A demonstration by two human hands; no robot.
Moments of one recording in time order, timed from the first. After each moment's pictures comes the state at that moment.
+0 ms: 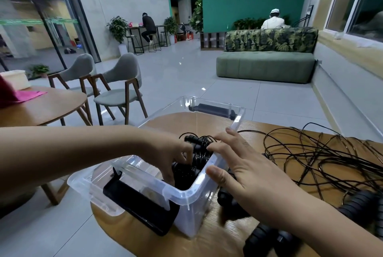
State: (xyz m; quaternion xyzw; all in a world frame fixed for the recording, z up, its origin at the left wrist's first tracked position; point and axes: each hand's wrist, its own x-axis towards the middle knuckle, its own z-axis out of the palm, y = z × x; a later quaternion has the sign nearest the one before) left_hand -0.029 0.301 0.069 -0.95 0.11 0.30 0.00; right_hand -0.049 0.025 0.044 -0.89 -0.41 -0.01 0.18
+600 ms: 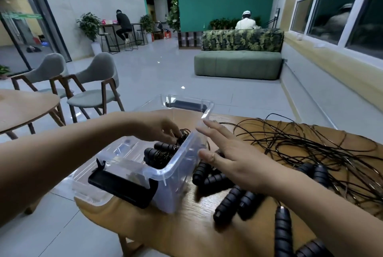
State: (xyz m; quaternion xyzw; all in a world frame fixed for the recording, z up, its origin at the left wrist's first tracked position) left_hand -0.024 0.273 0.101 -0.98 0.11 0.15 -0.09; right_hand -0.062 -0.018 0.061 -0.88 -0.38 0.04 0.28
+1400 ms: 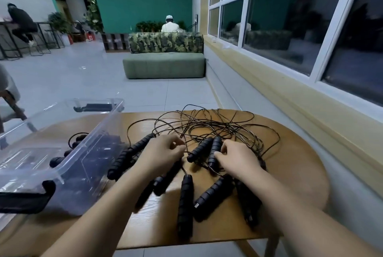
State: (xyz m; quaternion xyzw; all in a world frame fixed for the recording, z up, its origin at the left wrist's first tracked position) left_hand -0.074 0.018 0.013 -0.93 0.14 -0.05 -0.33; right_hand -0.084 -0.222 -0.013 -0.98 0.09 -0.03 0.19
